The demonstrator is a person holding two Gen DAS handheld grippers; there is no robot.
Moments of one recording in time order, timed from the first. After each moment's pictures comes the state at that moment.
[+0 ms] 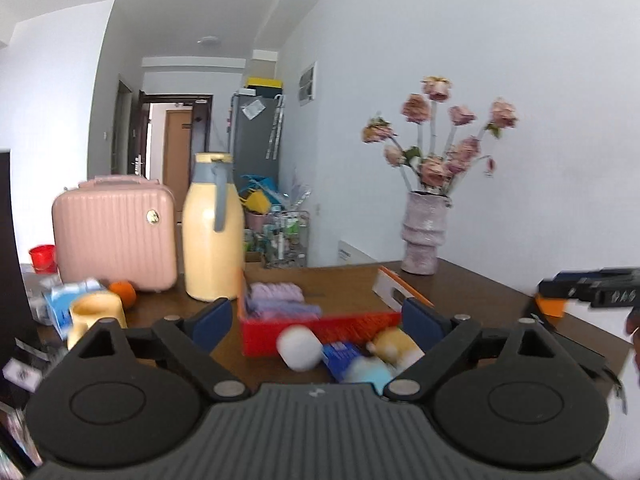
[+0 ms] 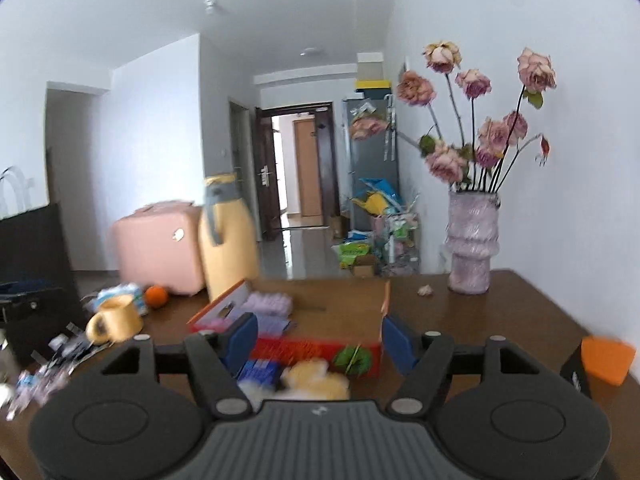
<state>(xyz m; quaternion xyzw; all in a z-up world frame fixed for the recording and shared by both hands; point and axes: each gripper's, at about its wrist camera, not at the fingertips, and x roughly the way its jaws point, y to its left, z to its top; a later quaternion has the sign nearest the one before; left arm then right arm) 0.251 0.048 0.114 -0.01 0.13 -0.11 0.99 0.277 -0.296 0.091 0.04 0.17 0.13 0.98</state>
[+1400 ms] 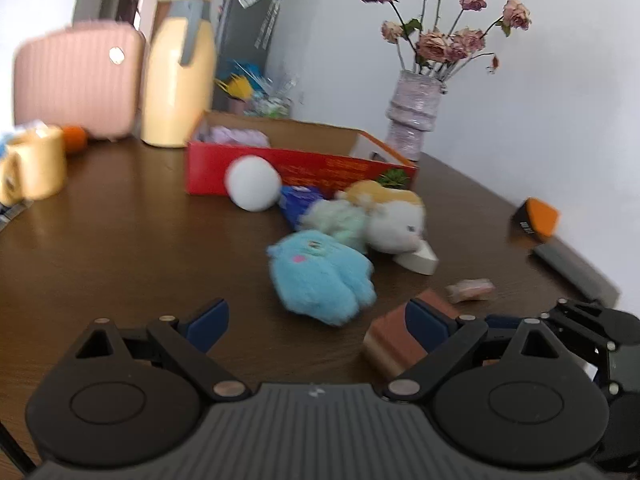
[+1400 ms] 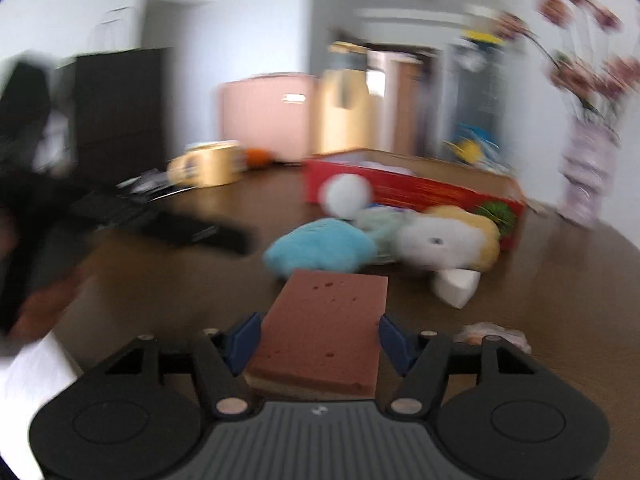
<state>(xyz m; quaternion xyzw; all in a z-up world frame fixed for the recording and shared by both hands) 0.251 0.014 -0.020 -0.03 0.28 -0.14 0.95 0.231 -0.206 -0.053 -0.07 0.24 0.28 0.93</state>
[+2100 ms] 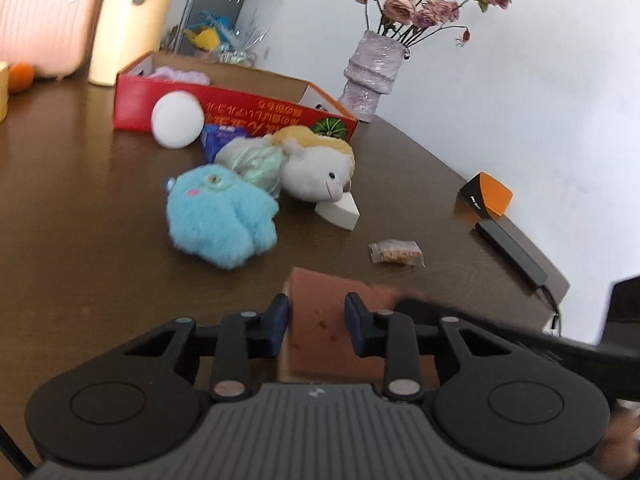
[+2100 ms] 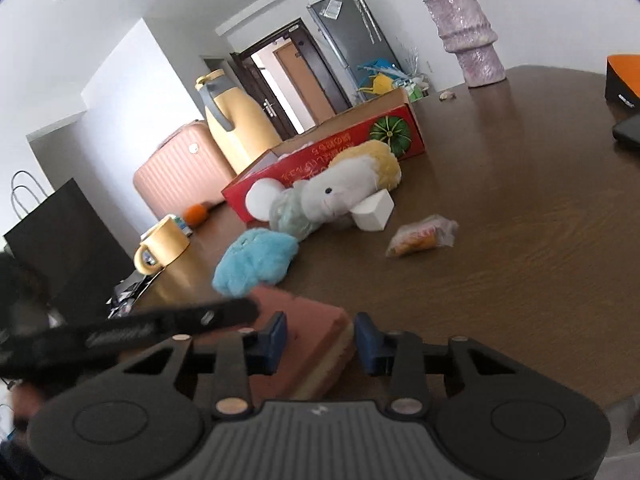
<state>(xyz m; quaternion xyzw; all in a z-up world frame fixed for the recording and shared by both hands) 0.258 -0.040 -0.042 -0.10 0.34 -0.22 0.91 0.239 -0.280 -0.072 0.22 0.31 0.18 0.91</state>
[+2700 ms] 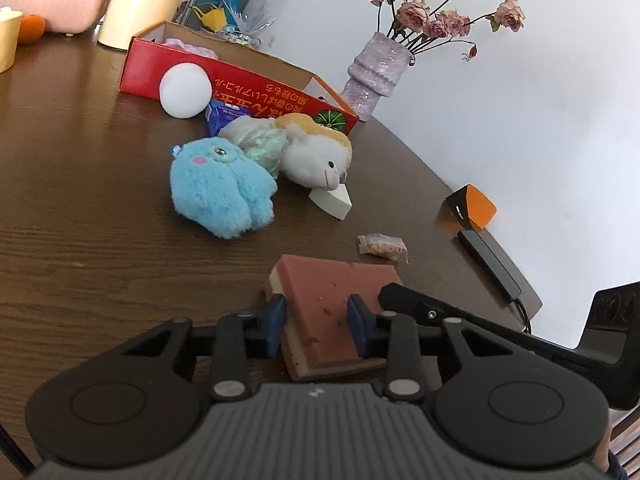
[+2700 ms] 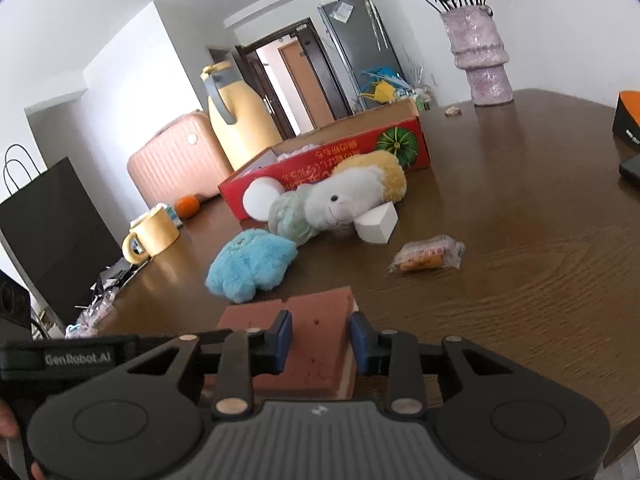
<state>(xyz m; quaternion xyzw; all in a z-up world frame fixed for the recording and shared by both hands) 0.244 -0.019 -0.049 -0.17 0.36 -0.24 0.89 0.240 -0.267 -0.062 0.18 0.31 0.17 0.92</state>
